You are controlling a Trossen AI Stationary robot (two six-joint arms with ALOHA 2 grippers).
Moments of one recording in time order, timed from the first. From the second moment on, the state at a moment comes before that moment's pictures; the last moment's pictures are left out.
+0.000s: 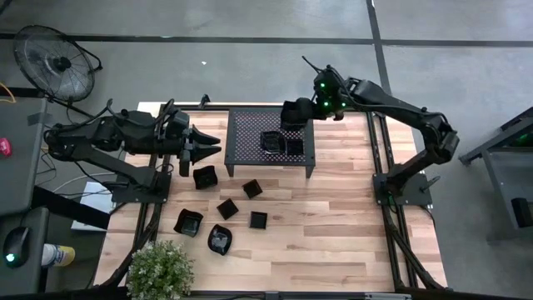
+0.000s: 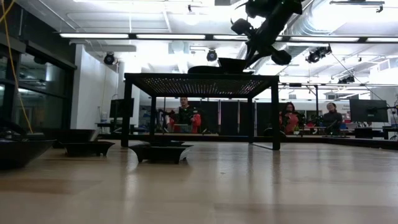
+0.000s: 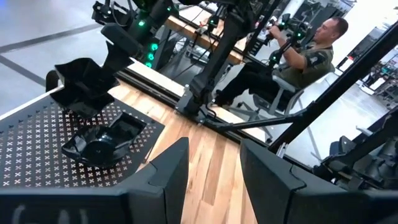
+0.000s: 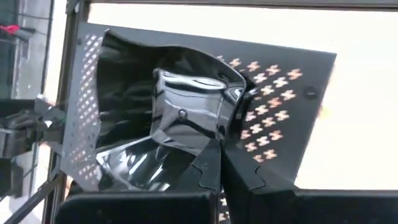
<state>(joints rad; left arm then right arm) -0.16 0.95 1.37 -0.63 -0.28 -0.53 -0.61 1.51 1.42 -0.83 -0.19 0.86</state>
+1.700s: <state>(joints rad) -0.16 0.95 1.37 -0.65 -0.26 -0.56 -0.69 1.38 1.43 -0.88 -0.26 0.58</state>
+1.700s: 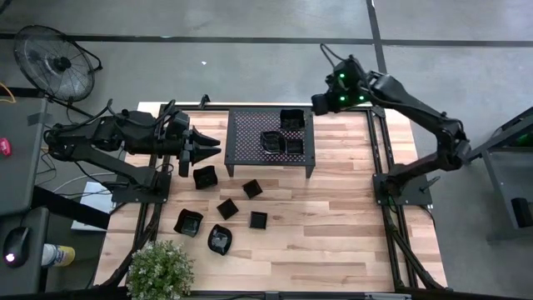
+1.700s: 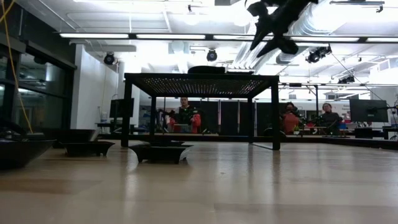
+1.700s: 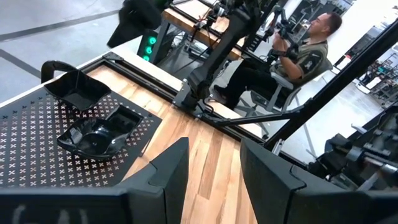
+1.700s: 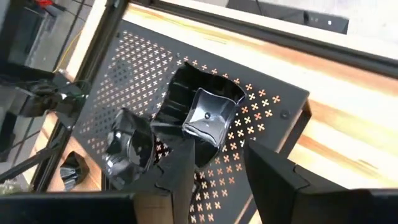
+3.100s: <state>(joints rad) -0.16 0.95 1.37 -0.80 -0.03 -0.46 0.42 1.47 1.43 -0.95 0.29 1.54</state>
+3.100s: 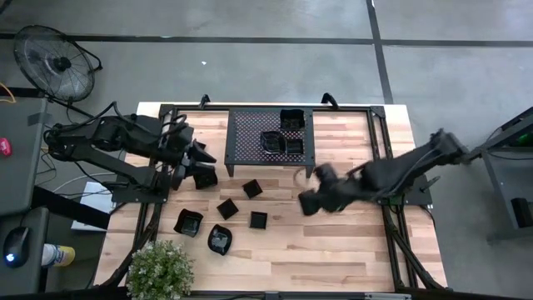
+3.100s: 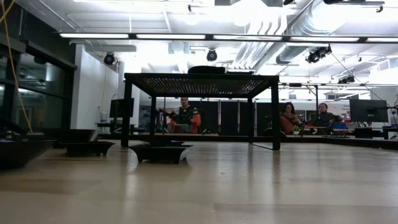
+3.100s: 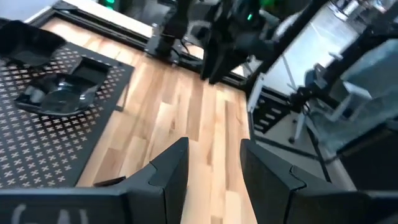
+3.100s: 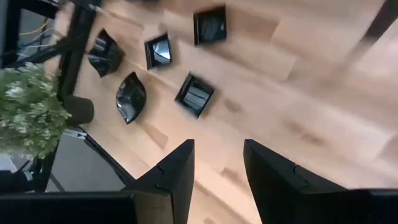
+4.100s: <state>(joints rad) -0.16 0.81 1.37 -0.91 0.01 -0.42 0.32 2.05 1.42 -0.42 0.13 1.74</state>
